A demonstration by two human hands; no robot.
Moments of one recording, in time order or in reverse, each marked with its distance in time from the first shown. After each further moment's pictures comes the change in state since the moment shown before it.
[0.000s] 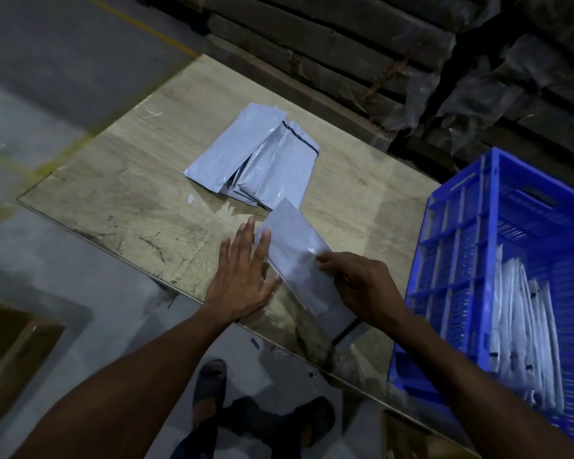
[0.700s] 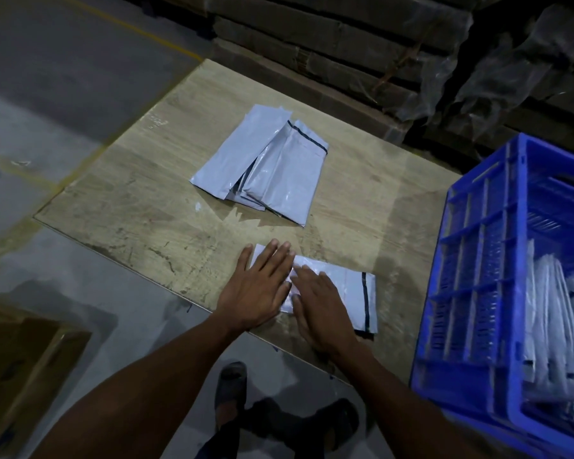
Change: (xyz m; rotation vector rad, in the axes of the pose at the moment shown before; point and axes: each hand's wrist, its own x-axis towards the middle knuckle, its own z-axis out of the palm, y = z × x) left_hand 0.005 -0.008 0.012 0.290 -0.137 0.224; right_hand -0.022 -0.010 0.125 -0.159 -0.110 0.215
